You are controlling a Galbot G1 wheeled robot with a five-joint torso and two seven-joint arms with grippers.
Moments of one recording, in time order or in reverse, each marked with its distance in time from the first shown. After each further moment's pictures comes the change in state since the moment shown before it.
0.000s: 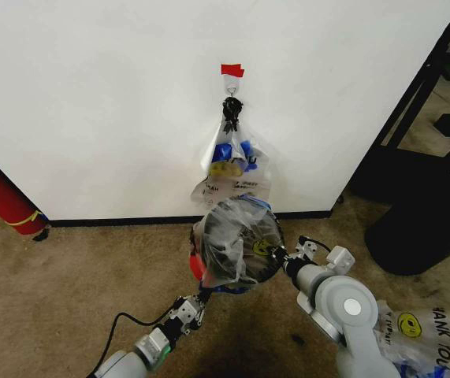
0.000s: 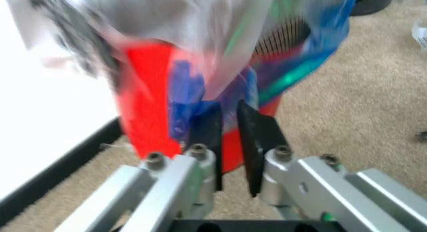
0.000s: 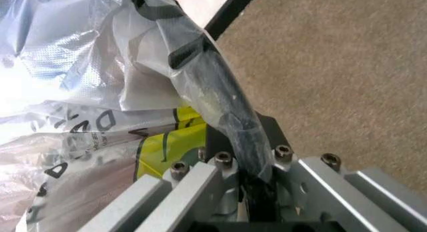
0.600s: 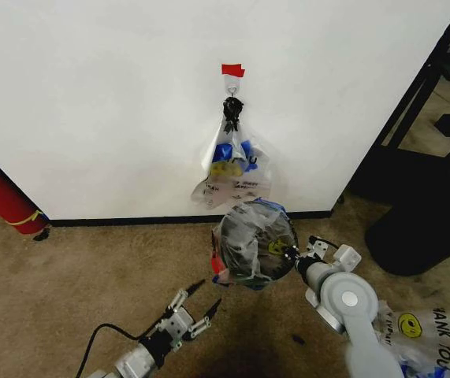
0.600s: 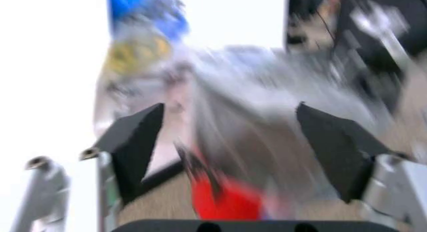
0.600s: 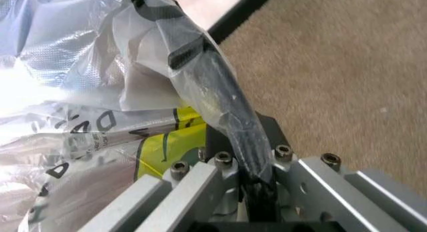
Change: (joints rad) left arm 0.073 0.032 -0.081 -0.139 -0.183 -0.201 -0.071; right arm -0.013 -0.075 0.012 -0.065 -0.187 0.025 -0.176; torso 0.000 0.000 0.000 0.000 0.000
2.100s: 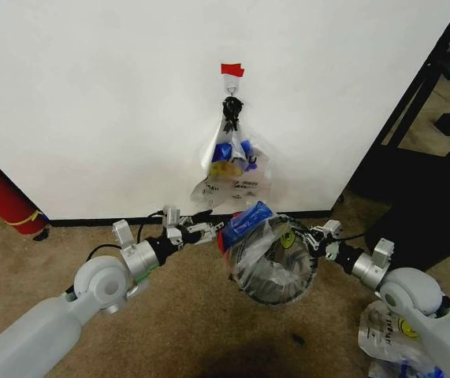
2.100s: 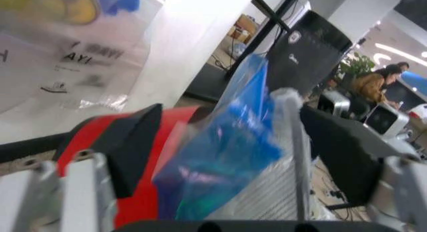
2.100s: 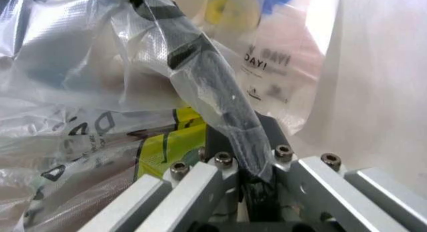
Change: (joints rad) left arm -0.545 0.068 0.083 0.145 -1.009 0.479 0.428; right arm 0.051 -0.683 -0.067 -0.232 -0.406 0.564 -1.128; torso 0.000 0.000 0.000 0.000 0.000
